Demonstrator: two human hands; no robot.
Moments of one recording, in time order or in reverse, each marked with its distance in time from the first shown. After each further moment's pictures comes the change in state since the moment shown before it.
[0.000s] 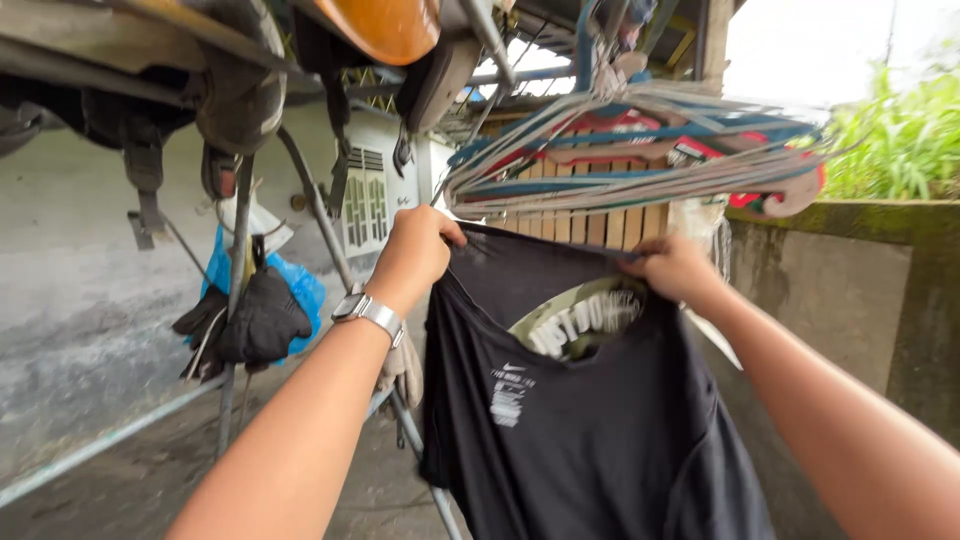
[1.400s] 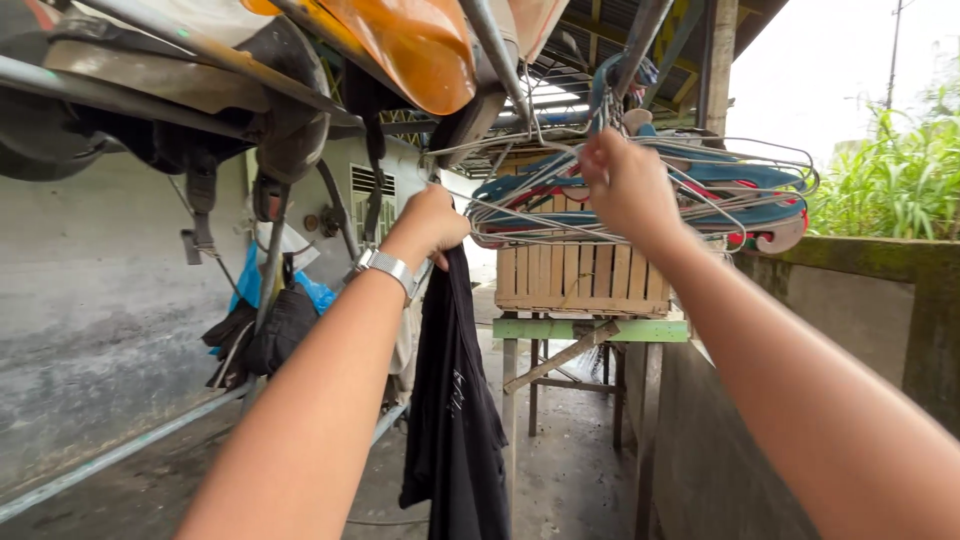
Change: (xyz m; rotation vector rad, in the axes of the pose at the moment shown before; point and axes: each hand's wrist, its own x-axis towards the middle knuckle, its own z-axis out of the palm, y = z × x) left_hand 0.047 0.067 -0.082 -0.138 -0.224 -0.518; right_hand 0.024 -0.188 -0.020 -0.216 0.297 -0.619
